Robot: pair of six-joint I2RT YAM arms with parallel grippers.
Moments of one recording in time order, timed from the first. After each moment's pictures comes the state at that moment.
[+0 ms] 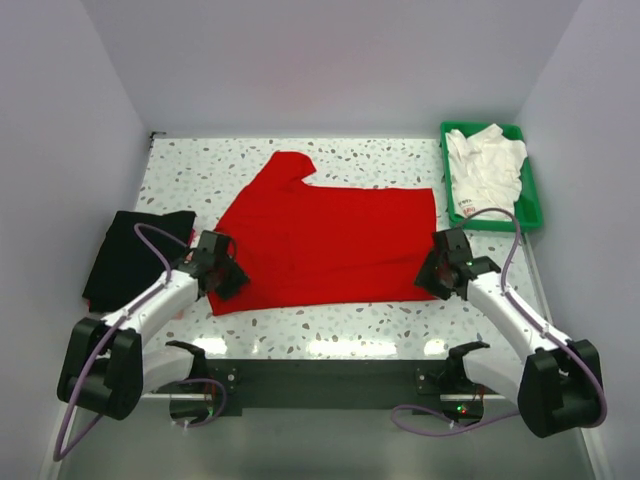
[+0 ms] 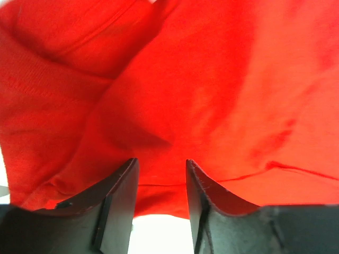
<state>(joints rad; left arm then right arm) -0.27 1.17 0.52 -0.44 -0.06 -1.00 0.25 1.08 0.60 -0.63 0.11 0.73</state>
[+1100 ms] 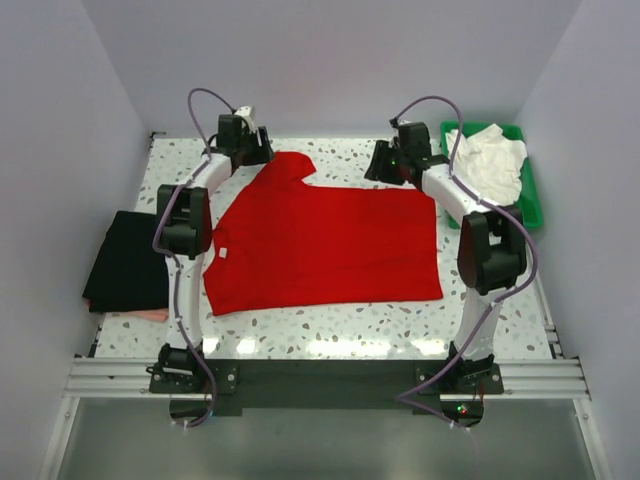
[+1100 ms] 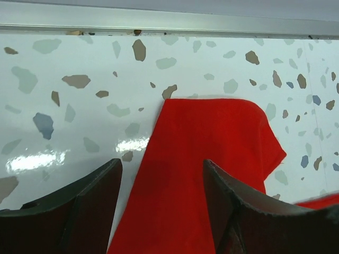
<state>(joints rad) -0.11 2.40 1.96 -0.17 0.20 -0.26 0.25 1.96 1.57 -0.32 -0.15 0.38</state>
